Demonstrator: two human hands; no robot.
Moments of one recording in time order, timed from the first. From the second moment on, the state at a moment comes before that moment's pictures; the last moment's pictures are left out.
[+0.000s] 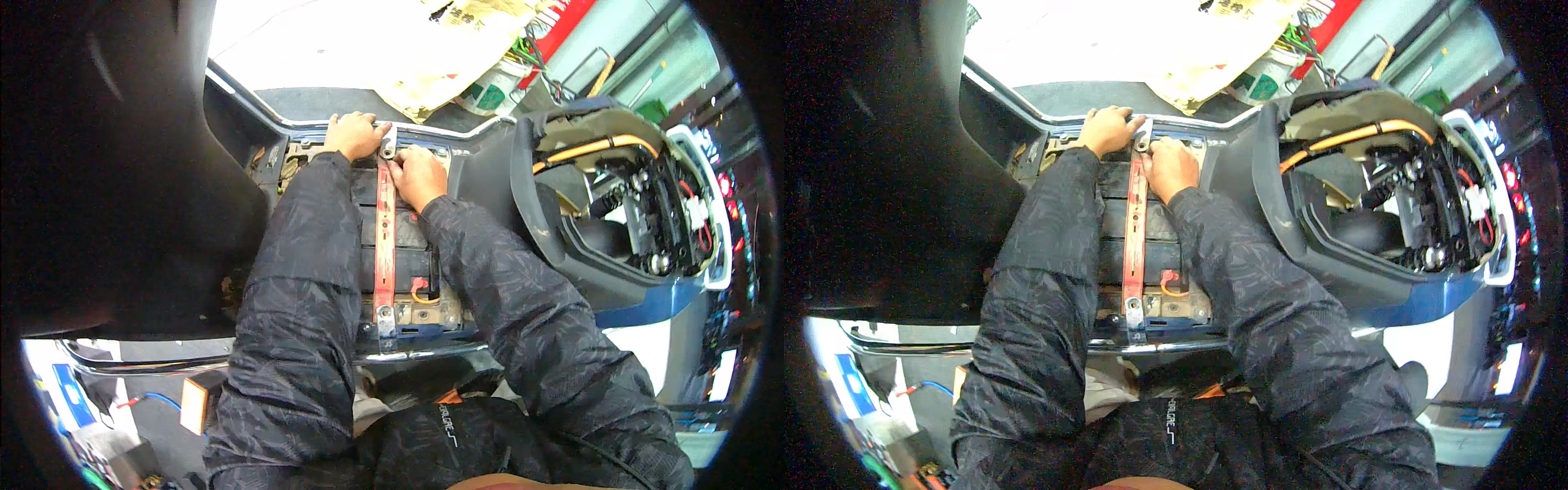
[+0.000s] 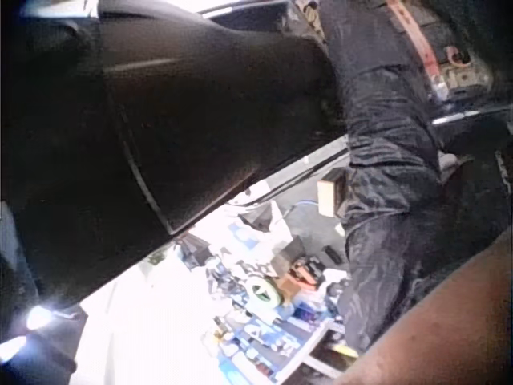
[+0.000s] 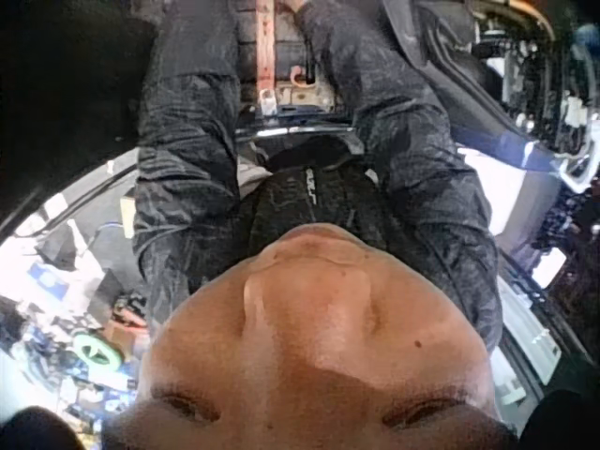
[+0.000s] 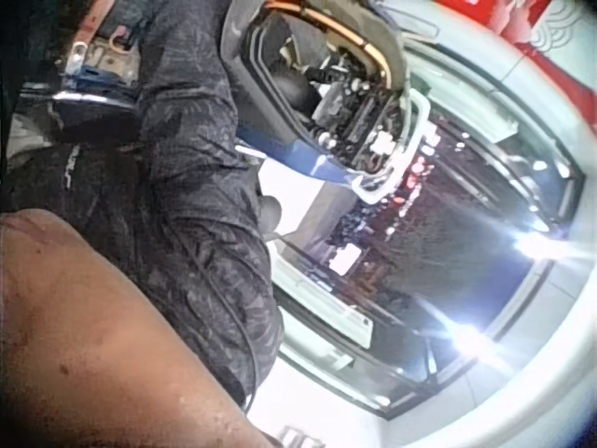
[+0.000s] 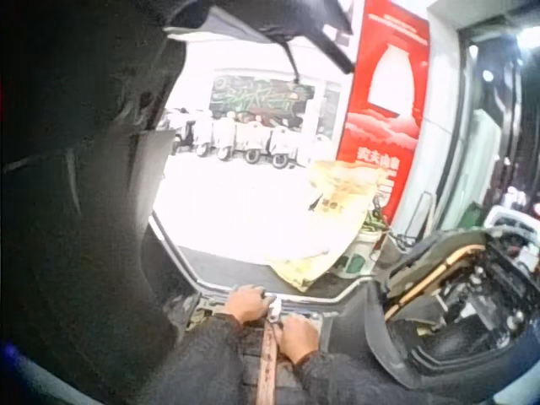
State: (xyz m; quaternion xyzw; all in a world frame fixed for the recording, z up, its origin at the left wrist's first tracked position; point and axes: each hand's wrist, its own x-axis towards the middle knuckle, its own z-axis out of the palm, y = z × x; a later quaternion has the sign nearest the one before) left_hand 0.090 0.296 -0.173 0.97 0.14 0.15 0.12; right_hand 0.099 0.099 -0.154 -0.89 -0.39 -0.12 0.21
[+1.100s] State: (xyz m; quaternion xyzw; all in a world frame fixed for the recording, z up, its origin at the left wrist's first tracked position) left_hand 0.107 0.291 -0.178 0.94 0.20 0.23 0.16; right_hand 0.118 0.098 -0.150 -0.83 -0.48 -0.11 0.26
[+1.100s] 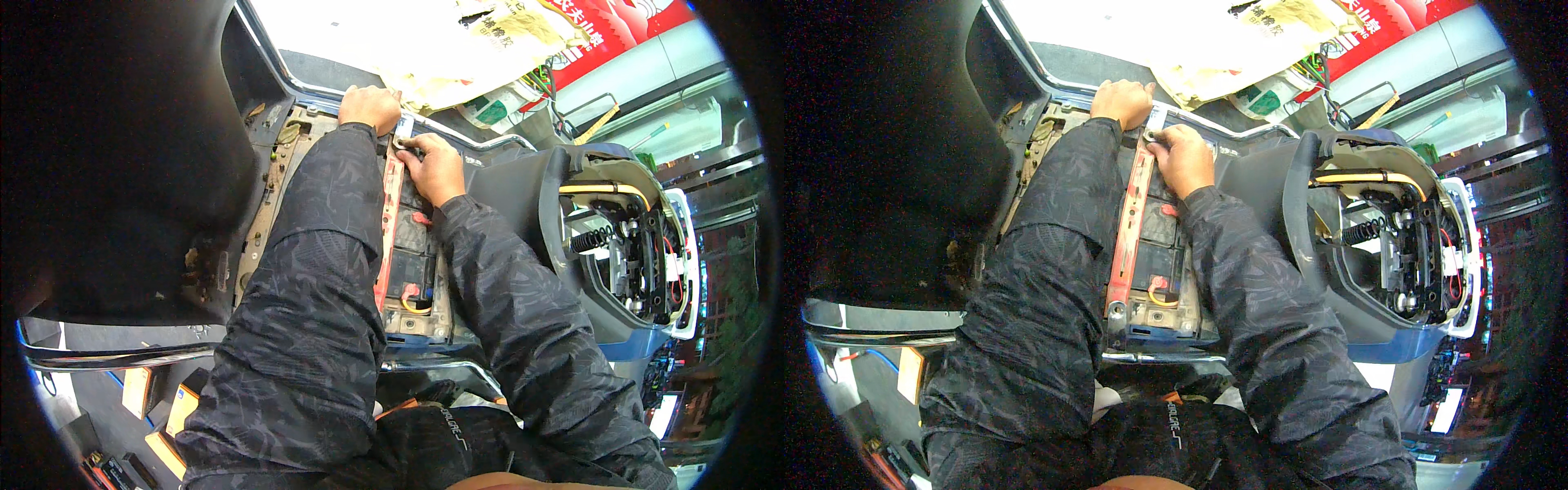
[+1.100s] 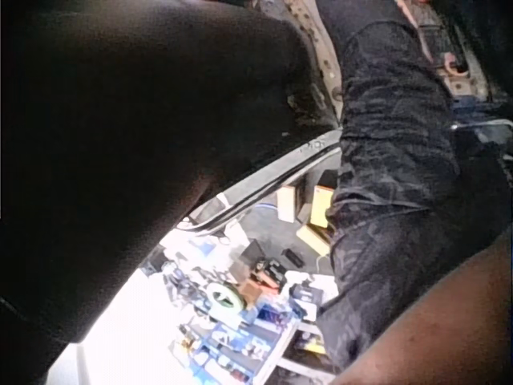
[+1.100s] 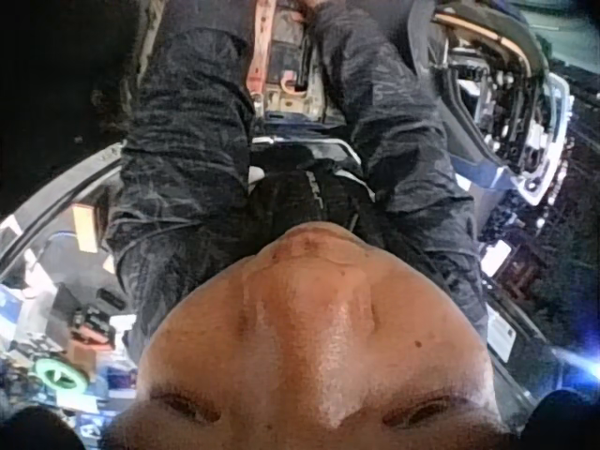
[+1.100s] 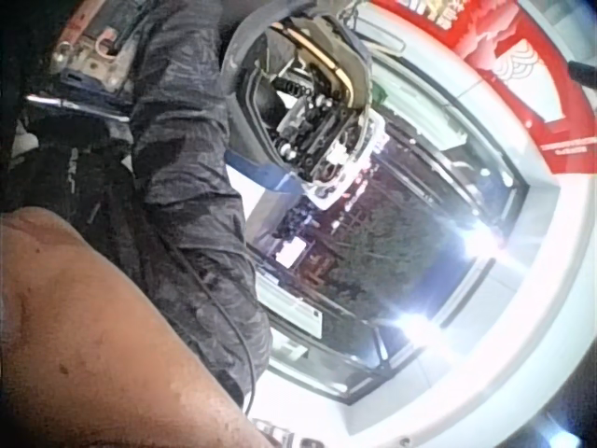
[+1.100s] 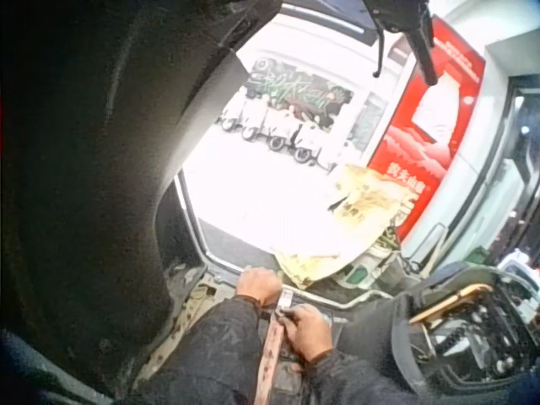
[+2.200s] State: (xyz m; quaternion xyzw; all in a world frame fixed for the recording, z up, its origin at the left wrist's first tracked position) left_hand 0.106 0.291 -0.173 0.94 0.20 0.22 0.16; right_hand 0.118 0.107 -0.143 -0.82 -0.54 -0.16 0.09
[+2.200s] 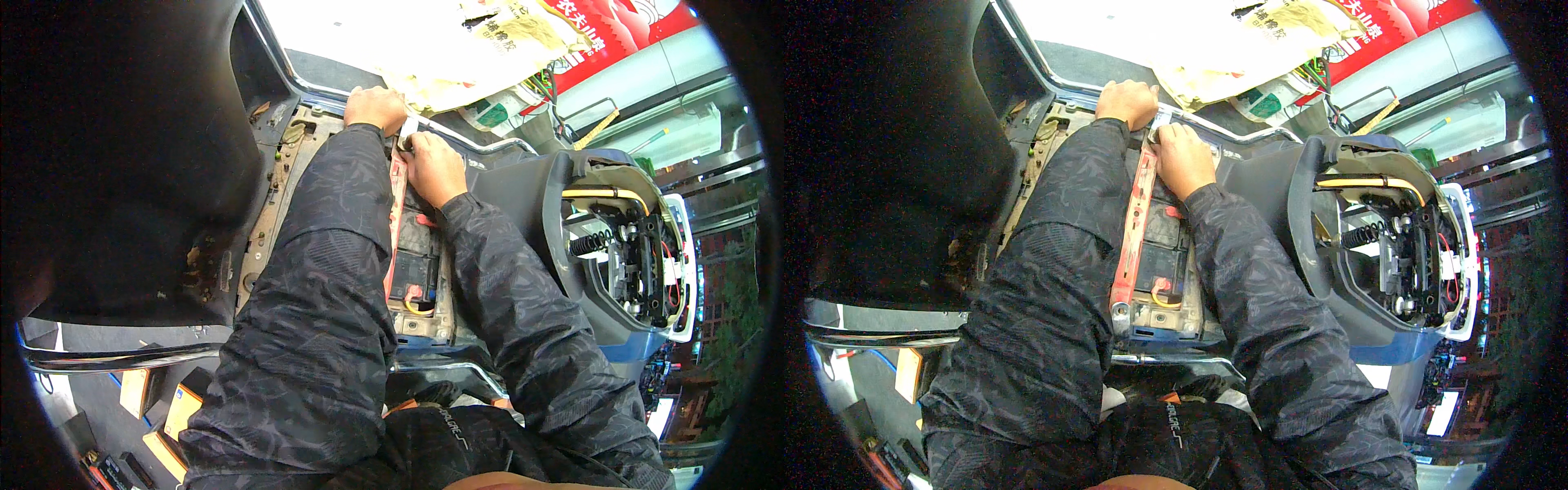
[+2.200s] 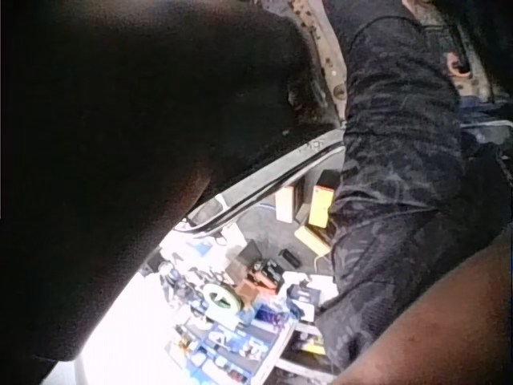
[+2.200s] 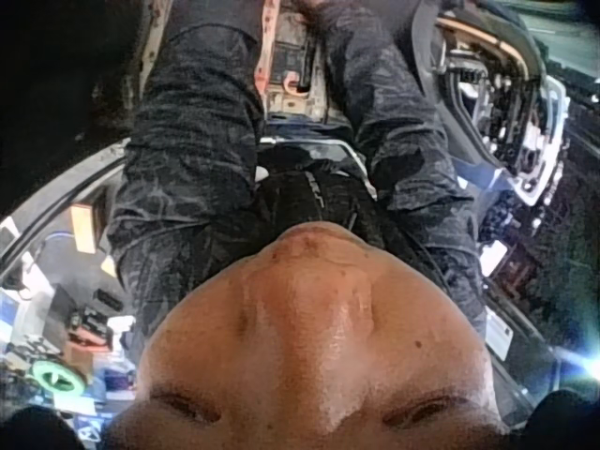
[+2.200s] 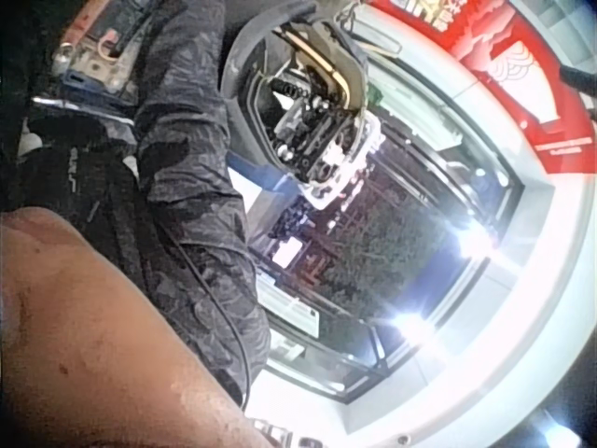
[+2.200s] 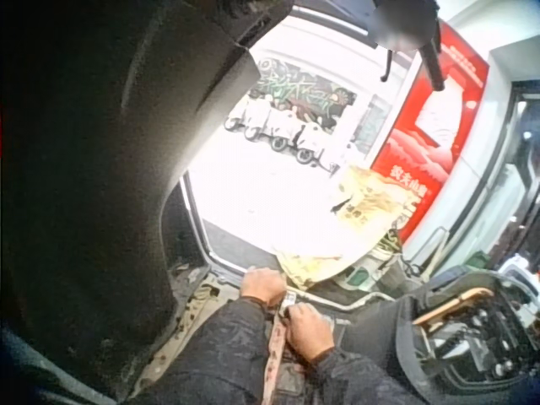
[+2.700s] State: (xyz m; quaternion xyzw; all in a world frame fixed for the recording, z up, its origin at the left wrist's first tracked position) left_hand 0.105 0.292 -0.172 0.94 0.21 0.20 0.16; right_hand 0.124 0.108 -0.138 -0.88 -0.45 -0.07 0.15
